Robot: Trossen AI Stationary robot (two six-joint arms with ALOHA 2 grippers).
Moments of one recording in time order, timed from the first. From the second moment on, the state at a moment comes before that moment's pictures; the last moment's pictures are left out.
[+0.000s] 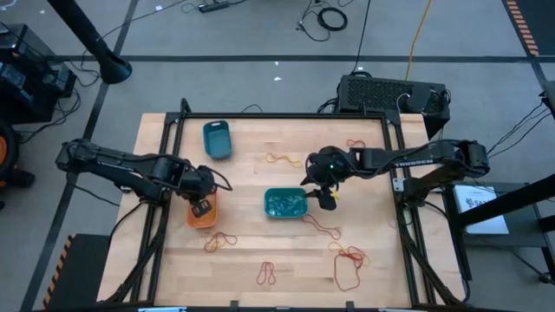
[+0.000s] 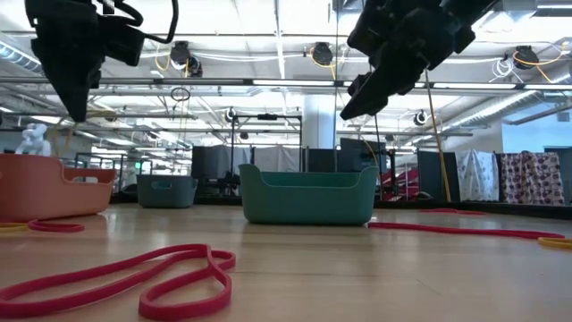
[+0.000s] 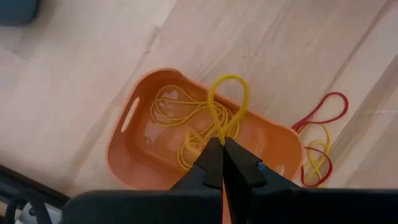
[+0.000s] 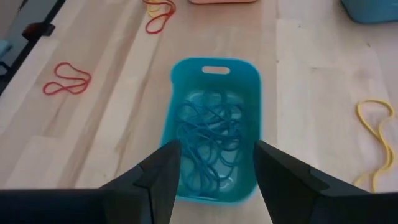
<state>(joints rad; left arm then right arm) -0.15 1.06 0.86 -1.13 -0.03 -0.72 -0.10 1.39 0.88 -0.22 -0.26 -0.09</state>
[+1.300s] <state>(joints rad) -0.14 1.17 0.86 -1.06 -0.05 -0.41 -0.03 1.39 0.83 -0.20 -0.25 -0.18</state>
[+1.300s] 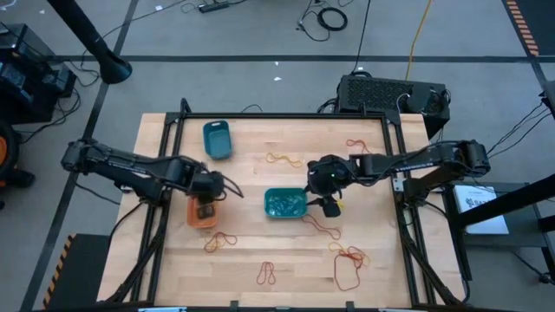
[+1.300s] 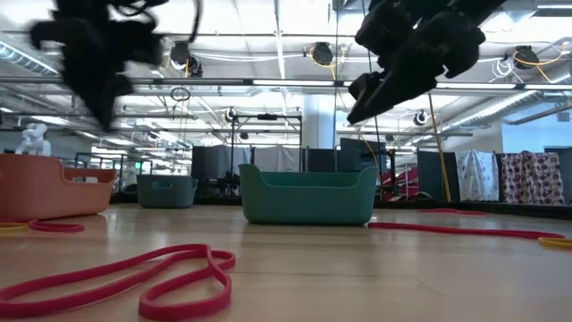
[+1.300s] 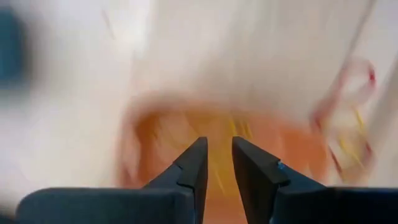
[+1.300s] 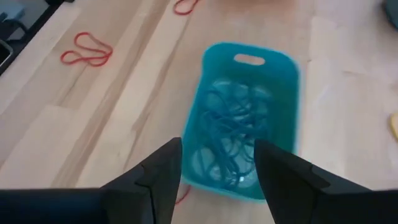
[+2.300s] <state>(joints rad) 0.51 1.82 1.08 -0.23 0.33 0.48 -0.13 1.39 0.72 -0.26 -0.26 -0.25</state>
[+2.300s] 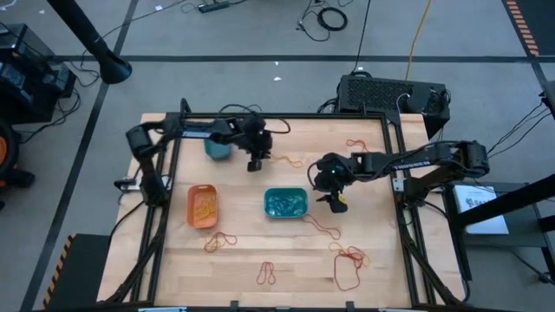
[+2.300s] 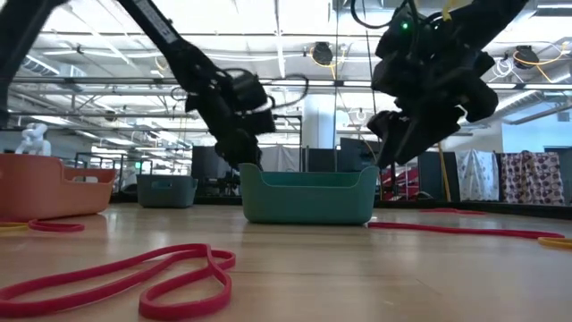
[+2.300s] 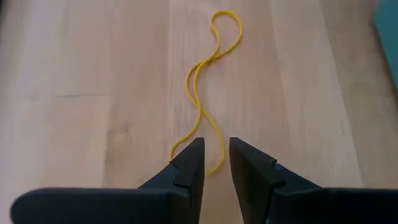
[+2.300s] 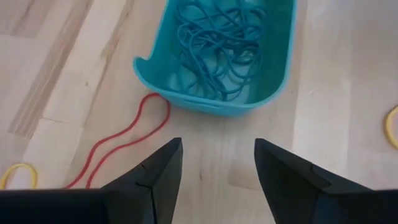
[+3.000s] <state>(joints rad) 0.49 1.99 1.19 -0.35 0.35 0.43 -0.19 1.39 0.60 -0.10 -0.27 -0.21</state>
